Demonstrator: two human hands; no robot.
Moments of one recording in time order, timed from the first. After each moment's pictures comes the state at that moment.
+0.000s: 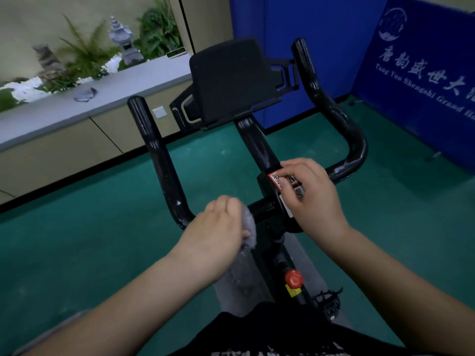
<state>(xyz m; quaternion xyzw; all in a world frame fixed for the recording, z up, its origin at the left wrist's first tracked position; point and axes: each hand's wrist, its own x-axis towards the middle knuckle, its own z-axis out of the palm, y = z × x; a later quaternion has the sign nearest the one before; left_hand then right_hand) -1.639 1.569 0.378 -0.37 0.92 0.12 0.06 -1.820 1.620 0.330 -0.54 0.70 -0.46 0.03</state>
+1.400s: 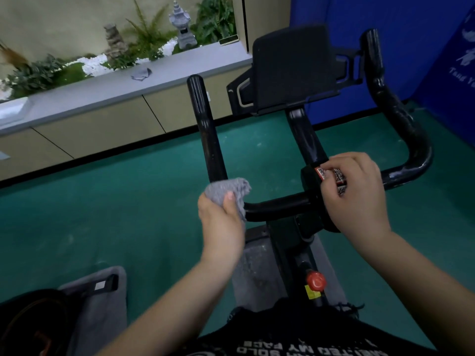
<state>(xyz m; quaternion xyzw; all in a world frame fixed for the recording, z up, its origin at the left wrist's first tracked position) -1.614 1.574 0.337 -0.66 0.55 0.35 -0.38 -1.812 1.614 0.331 -0.54 0.74 -0.41 0.01</state>
